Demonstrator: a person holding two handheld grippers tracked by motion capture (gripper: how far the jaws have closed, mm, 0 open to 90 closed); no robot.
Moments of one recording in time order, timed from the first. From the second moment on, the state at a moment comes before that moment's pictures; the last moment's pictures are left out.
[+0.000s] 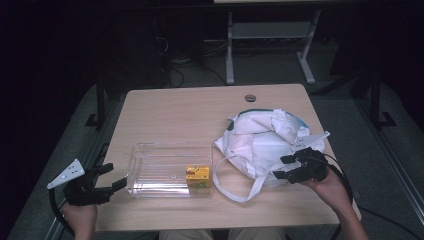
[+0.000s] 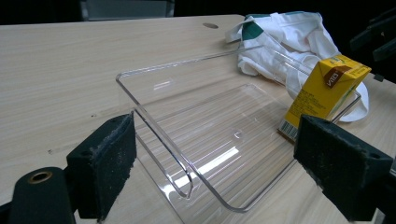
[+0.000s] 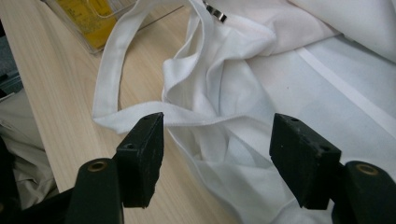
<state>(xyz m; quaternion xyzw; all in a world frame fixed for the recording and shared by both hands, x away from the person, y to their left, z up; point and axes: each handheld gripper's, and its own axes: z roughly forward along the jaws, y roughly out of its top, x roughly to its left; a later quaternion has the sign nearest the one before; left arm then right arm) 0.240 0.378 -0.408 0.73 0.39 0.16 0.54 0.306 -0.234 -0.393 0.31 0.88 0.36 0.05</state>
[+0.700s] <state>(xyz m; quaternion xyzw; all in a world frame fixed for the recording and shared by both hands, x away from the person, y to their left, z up) 0.240 0.375 -0.409 0.74 0.39 0.15 0.53 0.282 -0.253 -0.410 0.34 0.87 0.37 0.06</state>
